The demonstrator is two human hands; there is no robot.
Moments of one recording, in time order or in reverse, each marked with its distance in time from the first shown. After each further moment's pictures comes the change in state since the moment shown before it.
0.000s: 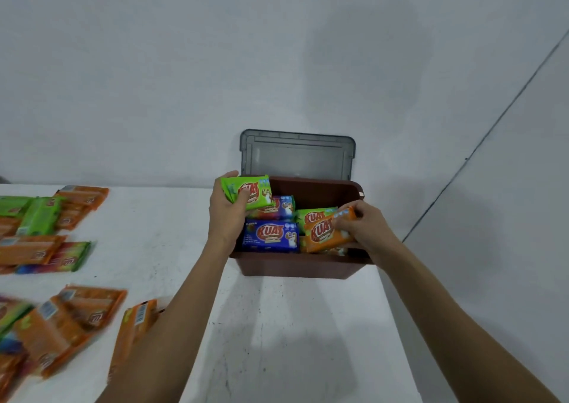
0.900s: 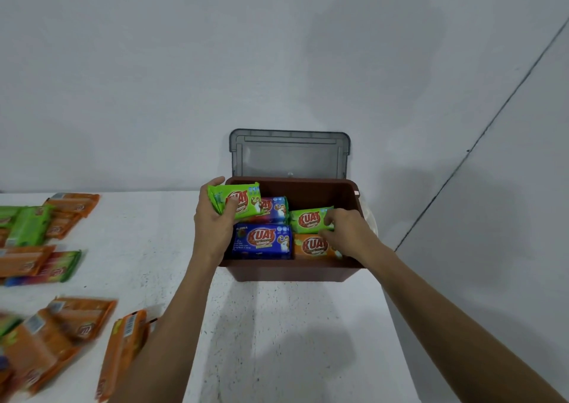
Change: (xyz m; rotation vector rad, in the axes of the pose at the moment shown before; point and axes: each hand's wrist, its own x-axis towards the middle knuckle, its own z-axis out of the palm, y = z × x) left_hand -0.003 -0.012 -0.001 0.106 -0.006 0.083; right_hand 0.030 0.011 0.011 -0.817 -0.035 -0.249
